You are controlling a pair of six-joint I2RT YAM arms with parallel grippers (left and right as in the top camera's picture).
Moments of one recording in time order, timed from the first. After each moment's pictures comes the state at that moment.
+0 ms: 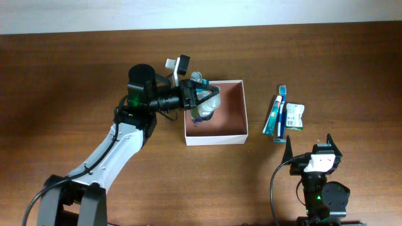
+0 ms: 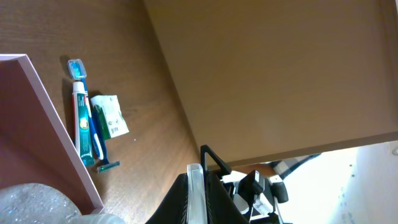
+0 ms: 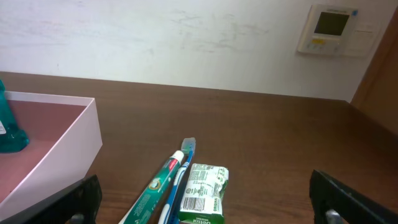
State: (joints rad) left arm -0.31 1.61 0.99 0.39 1.05 -0.98; right arm -0.06 0.01 0.01 -0.07 0.00 -0.11
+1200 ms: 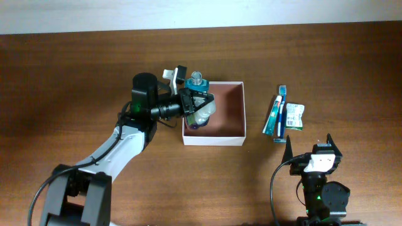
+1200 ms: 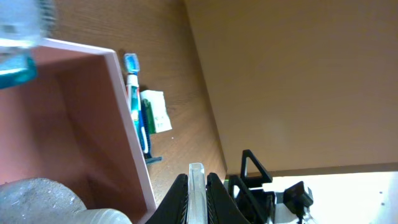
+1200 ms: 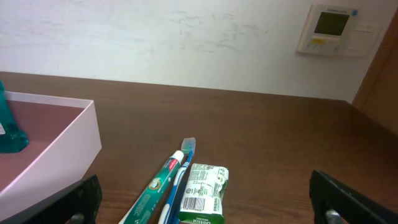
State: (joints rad) left arm -0.29 1.67 0.91 0.39 0.97 -0.90; right arm -0.06 0.01 0.01 -0.07 0.00 -0.11
